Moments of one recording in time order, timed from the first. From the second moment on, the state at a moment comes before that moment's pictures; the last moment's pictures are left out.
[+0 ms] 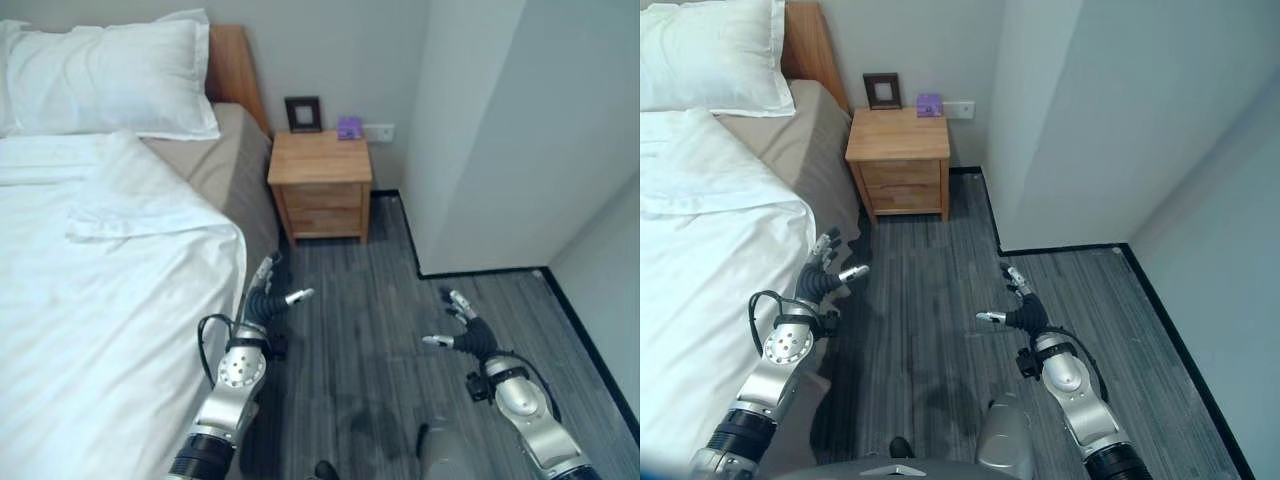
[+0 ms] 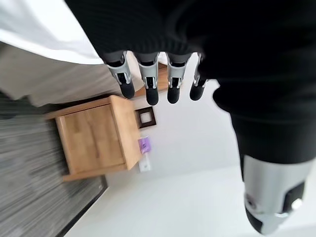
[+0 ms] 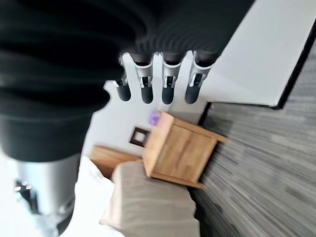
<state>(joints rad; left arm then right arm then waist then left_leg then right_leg) -0.05 0.34 -0.14 0.17 -0.11 -0.15 0.21 0.11 -0.40 0.26 0.09 0.02 -0.14 -0.06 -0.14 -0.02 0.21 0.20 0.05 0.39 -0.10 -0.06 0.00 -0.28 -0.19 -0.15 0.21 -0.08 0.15</state>
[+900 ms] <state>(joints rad) 0.08 0.23 -0.16 0.25 -0.19 -0.17 0.17 0.11 -0.47 0.20 0.20 0.06 -0.13 -0.07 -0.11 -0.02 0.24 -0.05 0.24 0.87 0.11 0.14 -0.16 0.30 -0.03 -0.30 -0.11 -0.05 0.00</state>
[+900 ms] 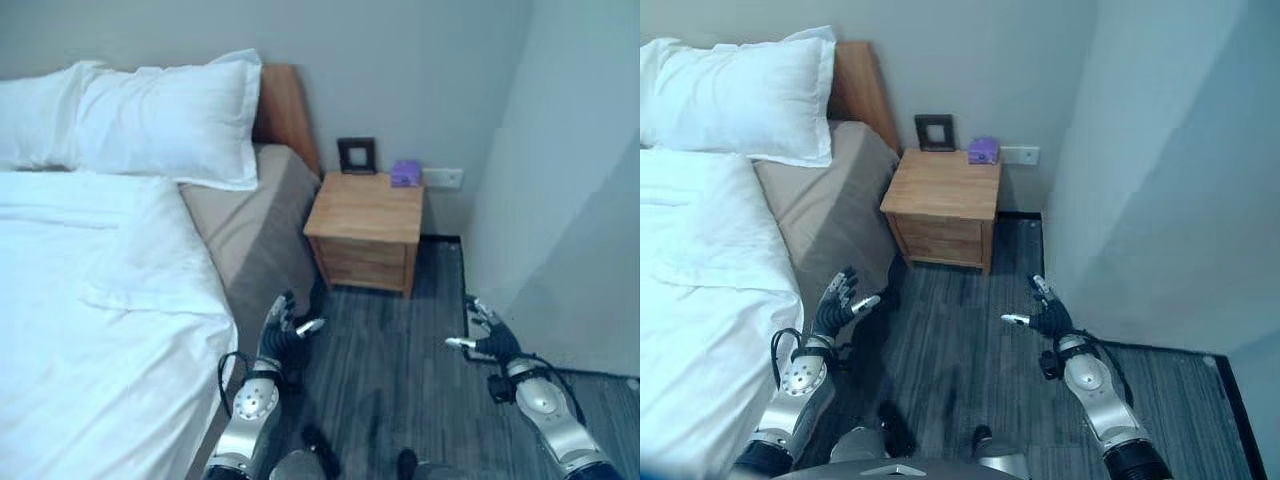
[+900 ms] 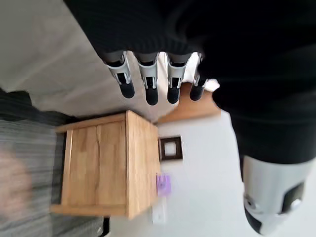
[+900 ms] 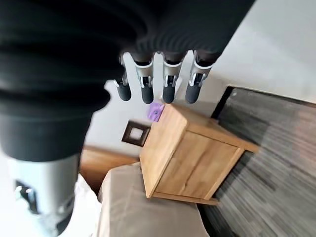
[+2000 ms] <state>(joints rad) 0.00 0.42 0.11 0.13 -0.47 -0.21 0.15 -0.44 -0.66 0.35 0.34 -0.12 -0.05 -0.06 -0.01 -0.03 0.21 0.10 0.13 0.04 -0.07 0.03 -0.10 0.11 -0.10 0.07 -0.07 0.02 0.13</state>
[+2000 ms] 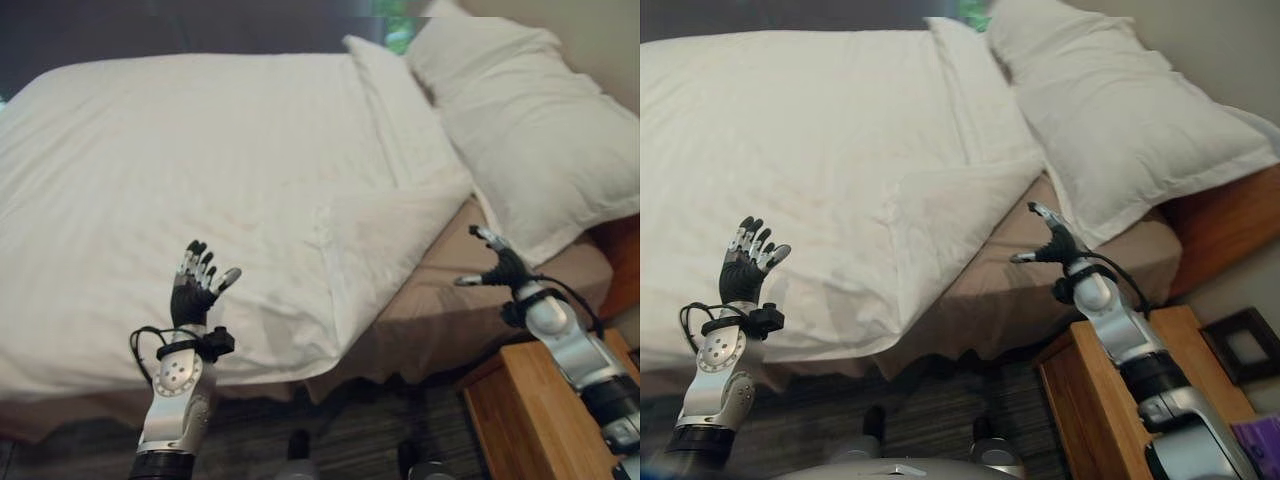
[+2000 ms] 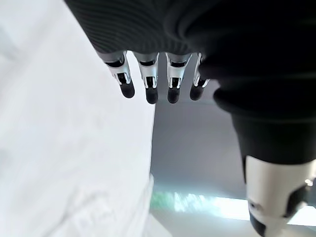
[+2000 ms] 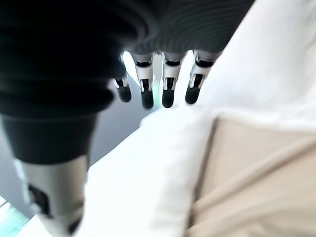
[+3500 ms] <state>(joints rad) -0.19 0.65 0.01 0.52 -0.54 -0.18 0.10 -0.97 -0.76 0.56 0.64 -0.24 0.02 -0.17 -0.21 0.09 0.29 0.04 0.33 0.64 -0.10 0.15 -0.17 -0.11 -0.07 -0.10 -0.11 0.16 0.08</state>
